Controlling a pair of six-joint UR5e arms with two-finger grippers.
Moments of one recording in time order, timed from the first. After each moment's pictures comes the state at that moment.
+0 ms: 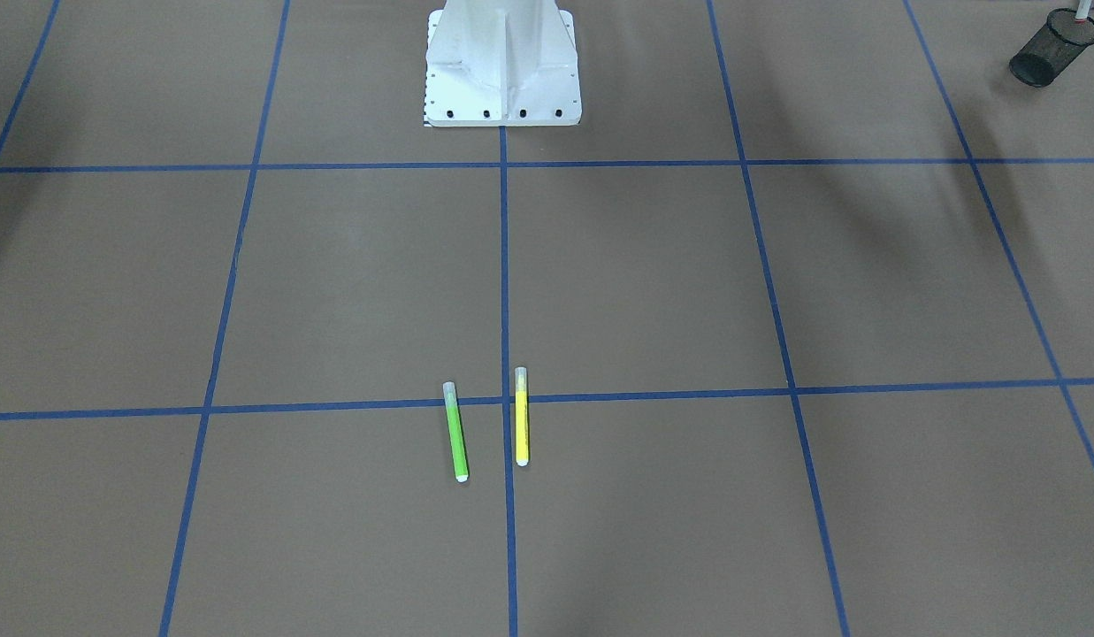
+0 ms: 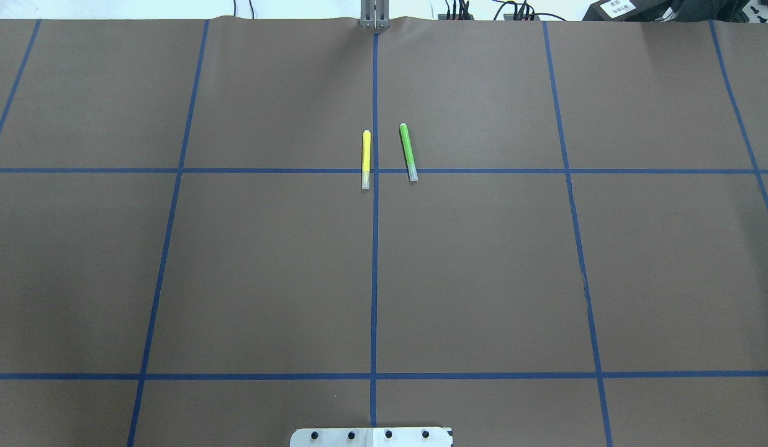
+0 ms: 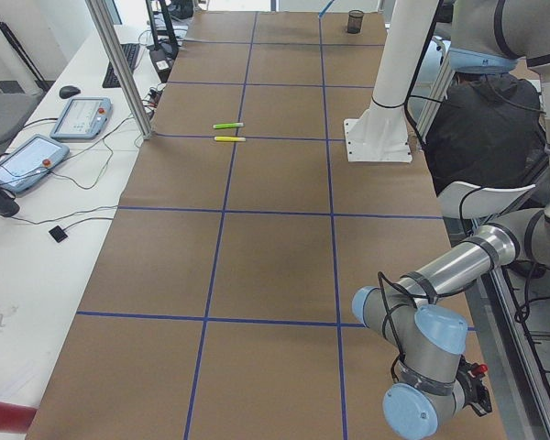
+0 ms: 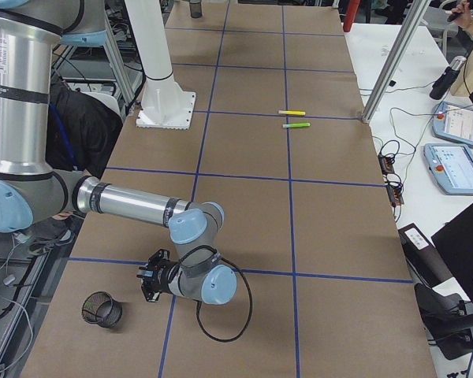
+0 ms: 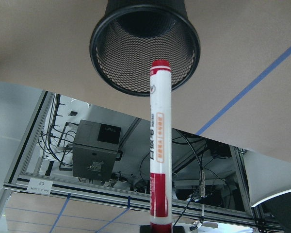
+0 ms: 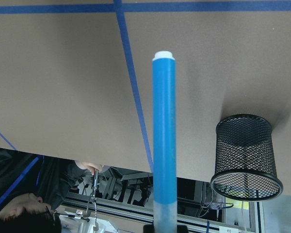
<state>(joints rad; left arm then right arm) -2.01 -1.18 -1.58 -0.58 -1.90 0.65 1.67 -1.73 1.58 -2.65 2.15 -0.89</state>
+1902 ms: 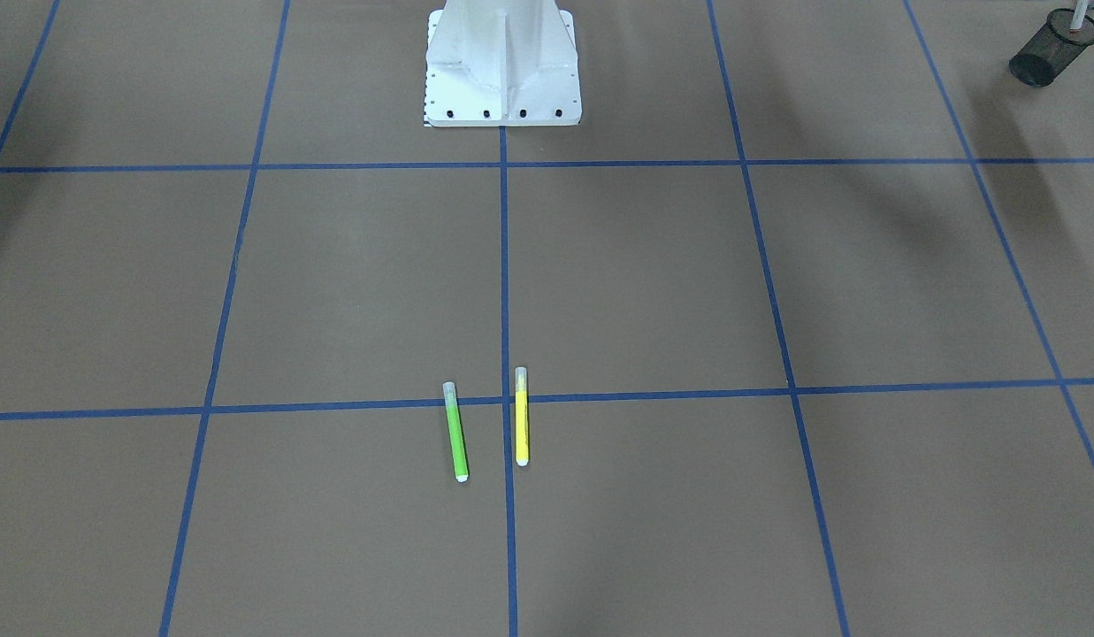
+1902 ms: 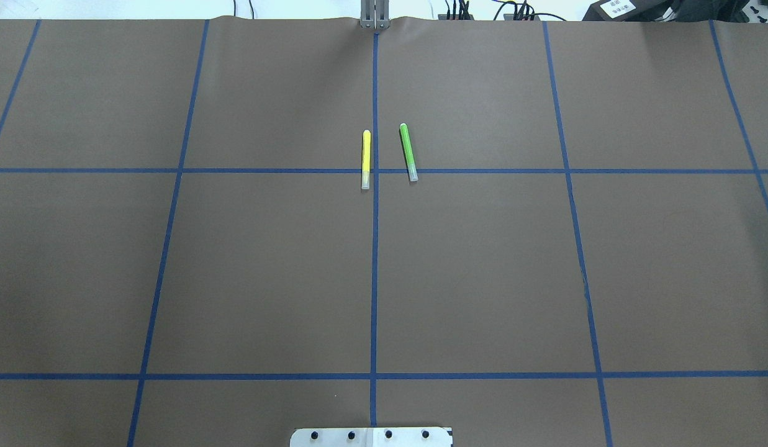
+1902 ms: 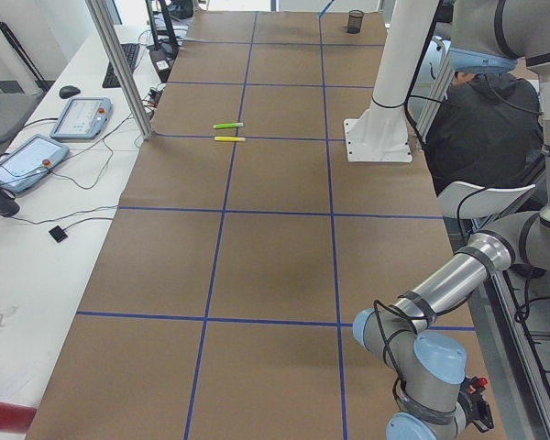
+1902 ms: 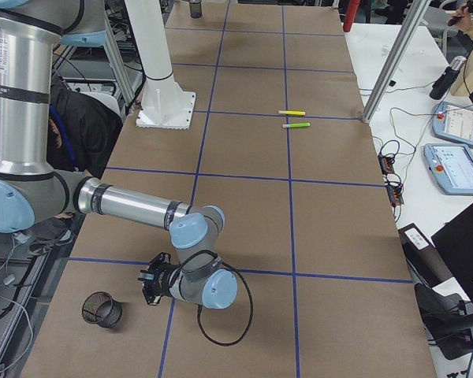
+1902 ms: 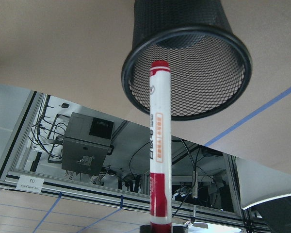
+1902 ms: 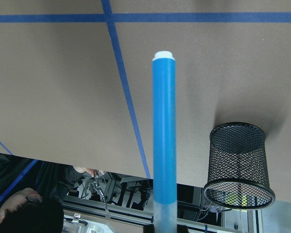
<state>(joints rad) -2.01 -1.22 -1.43 -0.65 -1.91 0.62 1.67 -1.72 1.55 -2.63 2.15 -0.88</state>
